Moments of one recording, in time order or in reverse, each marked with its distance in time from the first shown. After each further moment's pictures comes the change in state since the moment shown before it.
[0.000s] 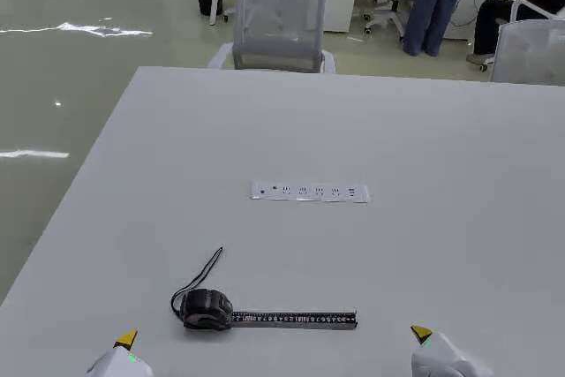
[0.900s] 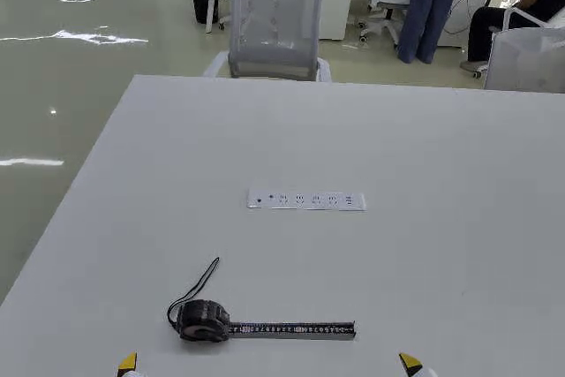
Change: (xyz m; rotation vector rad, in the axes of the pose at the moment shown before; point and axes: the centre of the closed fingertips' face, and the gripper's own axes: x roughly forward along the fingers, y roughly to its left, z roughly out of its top) left arm 0.007 -0.008 0.011 -0.179 -0.055 0.174; right arm -0.004 0.035 0.005 0.100 -0.070 -0.034
